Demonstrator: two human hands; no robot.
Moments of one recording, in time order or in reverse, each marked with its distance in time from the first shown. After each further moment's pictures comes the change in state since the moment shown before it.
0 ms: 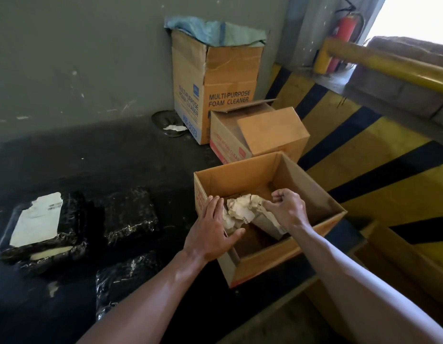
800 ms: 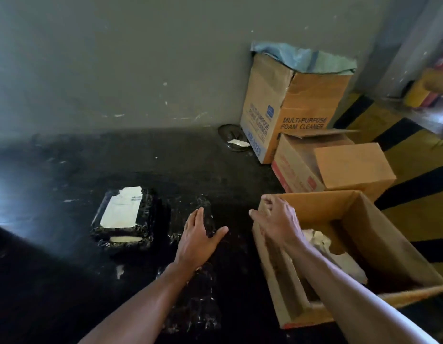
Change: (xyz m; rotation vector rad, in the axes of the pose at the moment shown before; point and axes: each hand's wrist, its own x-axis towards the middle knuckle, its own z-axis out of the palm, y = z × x) left_hand -0.045 -0.146 -0.063 -0.380 0.224 -0.543; right_hand -0.016 -0.136 0.122 -0.150 -0.255 -0.376
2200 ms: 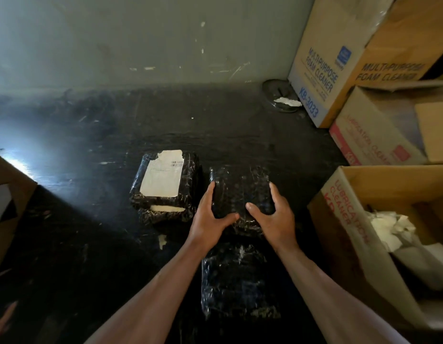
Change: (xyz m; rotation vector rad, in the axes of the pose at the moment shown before) left_hand 0.022 -0.116 -0.028 -0.512 0.022 -0.097; right_hand -0.010 -0.009 0.198 0.366 -0.072 0.143
